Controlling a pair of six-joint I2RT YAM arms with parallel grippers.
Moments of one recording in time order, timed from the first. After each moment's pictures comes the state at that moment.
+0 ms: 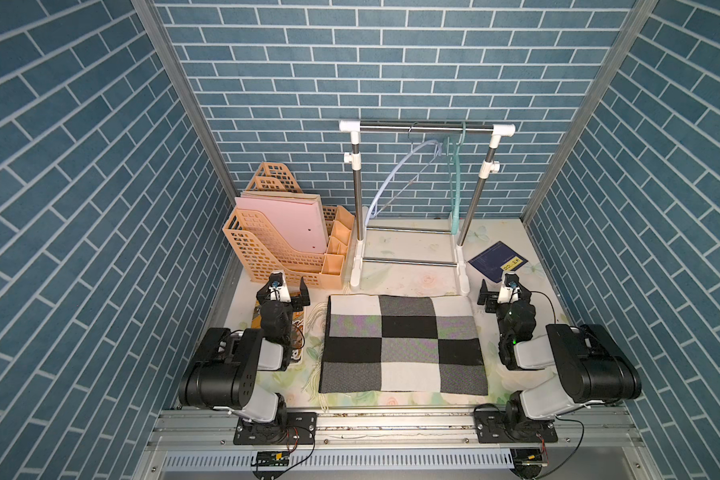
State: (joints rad) left arm -0.04 1.51 0.20 1.21 -0.14 -0.01; right arm 0.07 1.53 0.19 1.22 0.14 -0.08
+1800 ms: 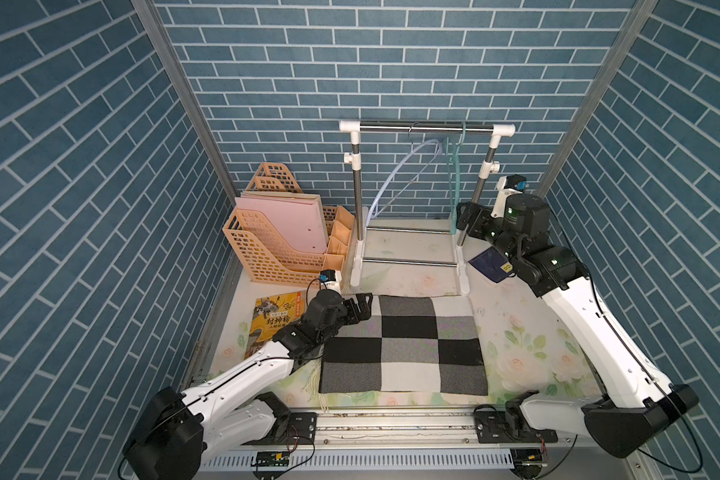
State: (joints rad) left arm -0.70 1.07 0.56 0.02 -0.13 -0.72; right arm 0.48 1.34 1.59 -0.58 0.23 0.46
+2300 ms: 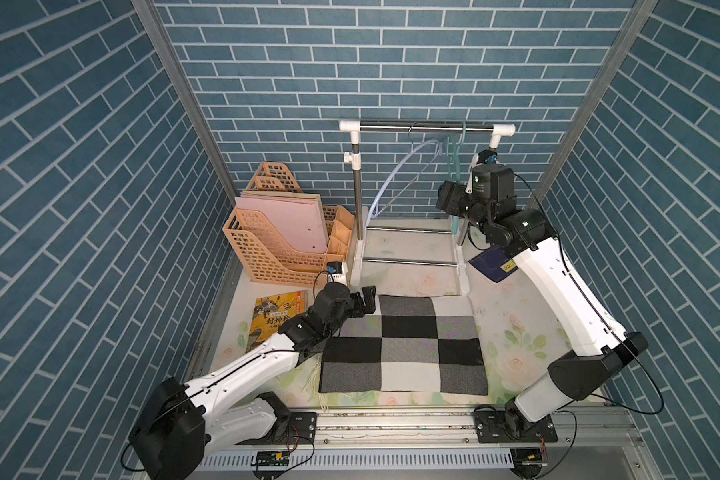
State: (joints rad) left arm -0.73 1.11 0.75 -0.04 -0.26 -0.57; right arm 0.55 1.60 1.95 -0.74 0.34 0.44
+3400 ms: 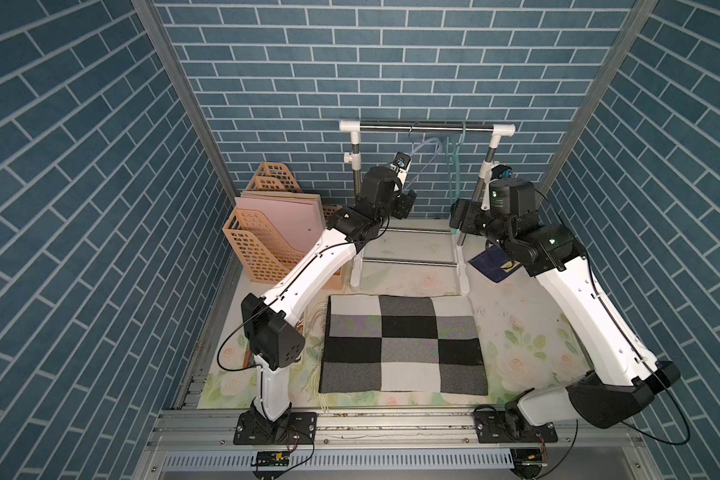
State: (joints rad) left arm -0.65 1.95 2.13 -0.47 -0.22 0.11; right arm 0.55 1.43 1.81 -0.87 0.31 0.42
